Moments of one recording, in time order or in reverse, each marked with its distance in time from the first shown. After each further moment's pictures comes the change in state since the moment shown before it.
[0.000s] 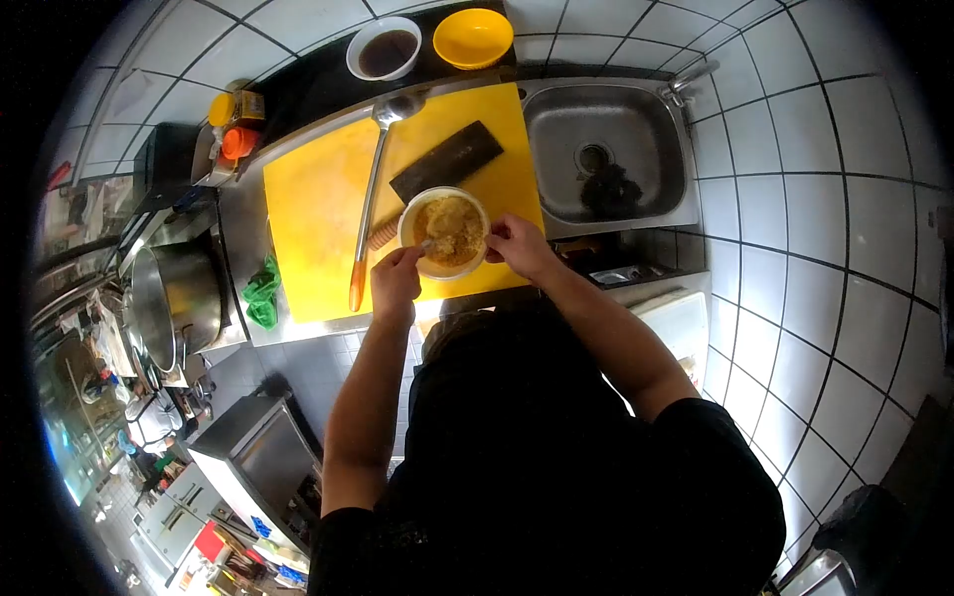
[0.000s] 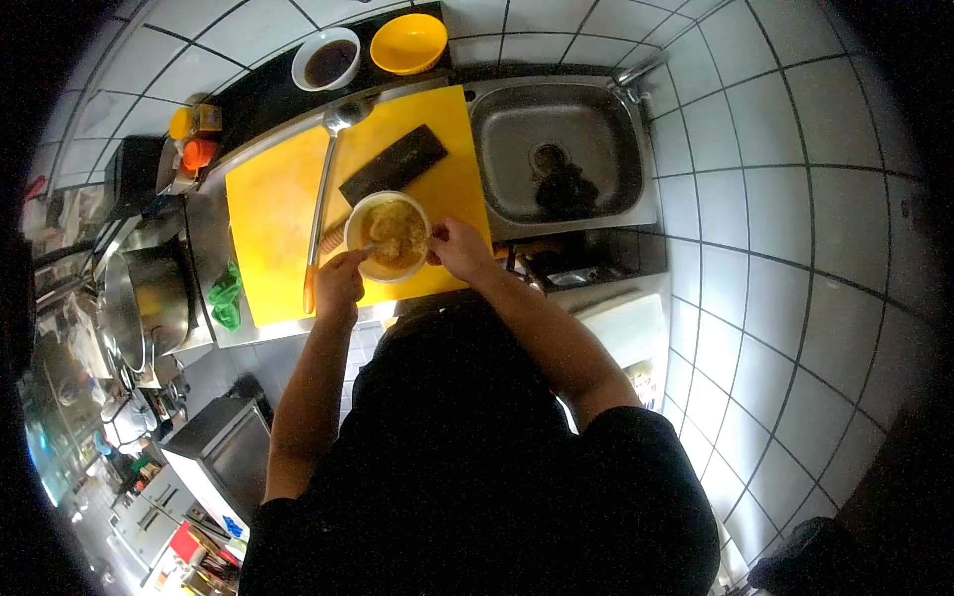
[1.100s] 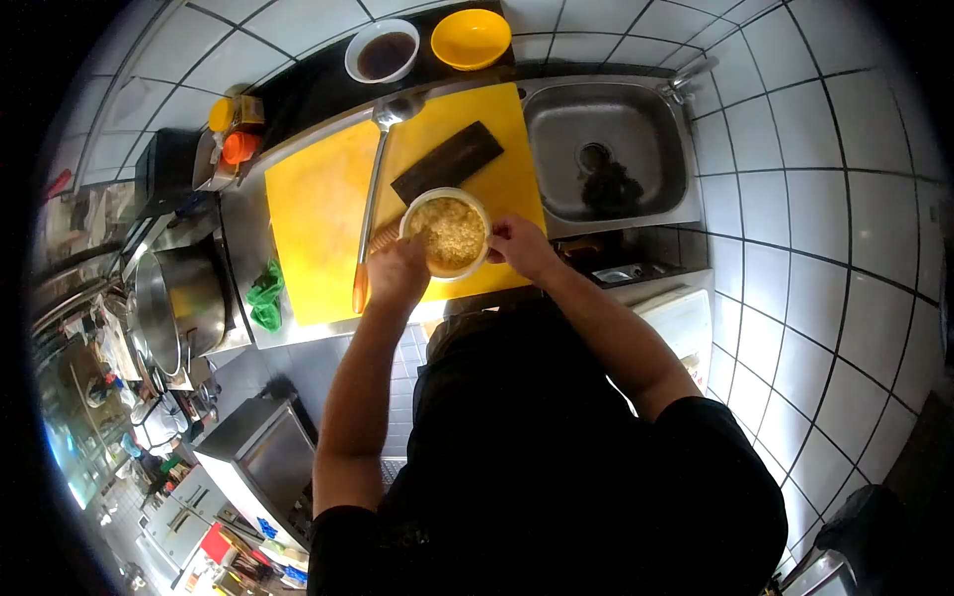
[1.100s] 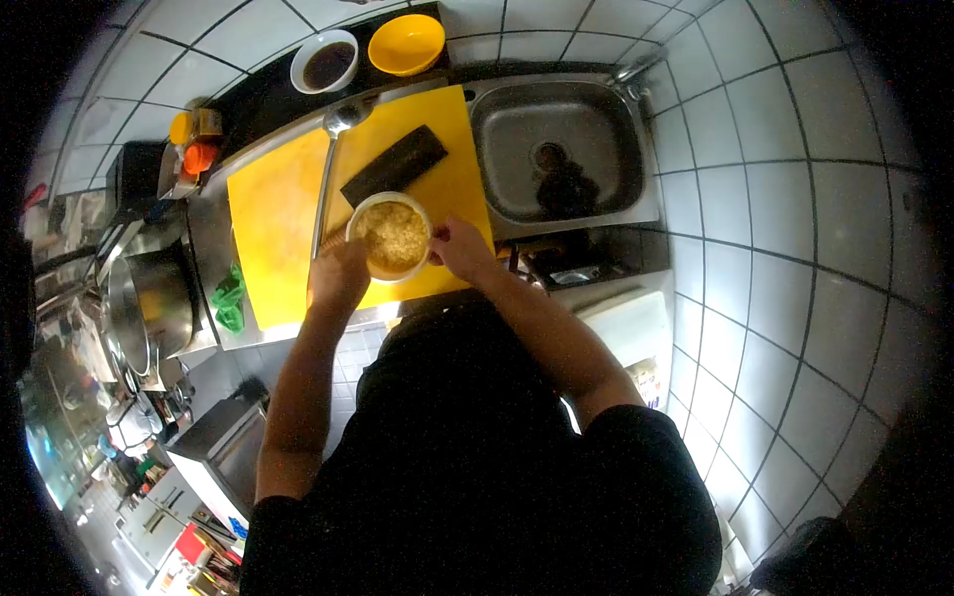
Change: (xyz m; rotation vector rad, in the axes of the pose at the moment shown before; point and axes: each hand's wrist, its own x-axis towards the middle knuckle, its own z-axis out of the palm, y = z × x) left_hand -0.004 0.036 0.008 1.528 -0.012 0.976; right_hand -0.002 -0.004 0.002 0.071 0.008 0.036
